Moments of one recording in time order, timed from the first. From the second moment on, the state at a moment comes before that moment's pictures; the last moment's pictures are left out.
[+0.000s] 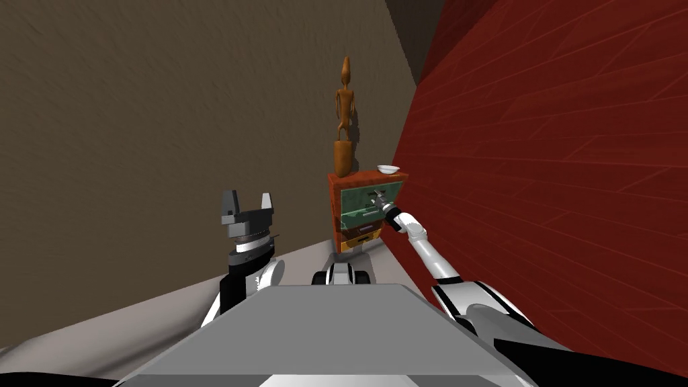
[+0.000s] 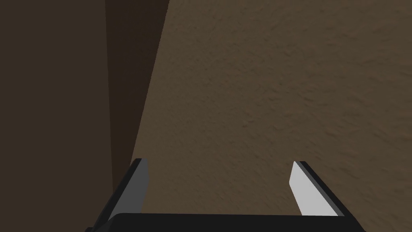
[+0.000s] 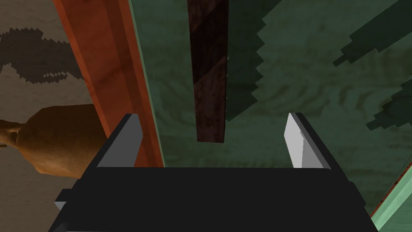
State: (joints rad) left arm 0.49 -0.03 0.04 -2.37 0.02 -0.64 0.00; right arm -0.26 -0.57 0.06 -1.49 1.21 -0.22 1.32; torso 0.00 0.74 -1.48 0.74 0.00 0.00
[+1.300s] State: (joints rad) left arm 0.49 -0.03 0.04 -2.37 0.02 -0.64 0.00; right arm -0.28 -0.60 0.06 -1.46 1.20 -0.21 1.31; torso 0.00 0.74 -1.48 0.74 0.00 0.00
